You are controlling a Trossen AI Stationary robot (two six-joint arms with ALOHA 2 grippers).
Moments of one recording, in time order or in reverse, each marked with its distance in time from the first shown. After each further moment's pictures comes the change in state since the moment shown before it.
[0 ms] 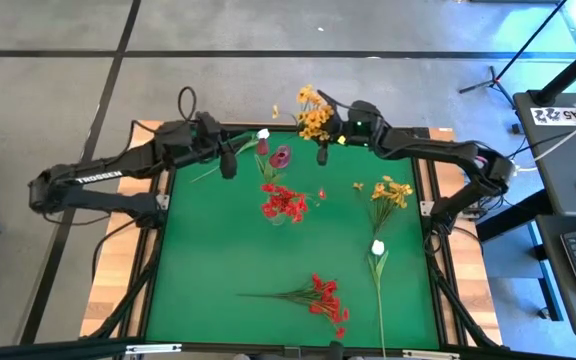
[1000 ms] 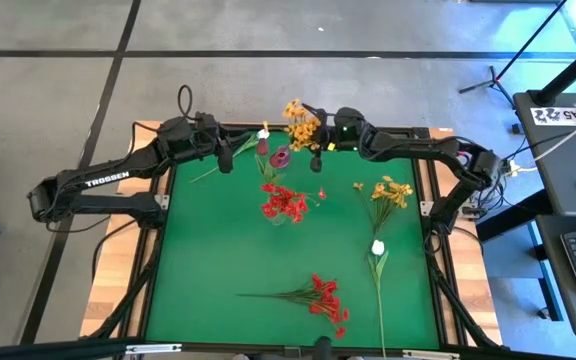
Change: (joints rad) left arm 0.161 0.000 -0.153 0.171 0.230 -0.139; right arm 0.001 0.126 0.002 0.005 -0.021 -0.077
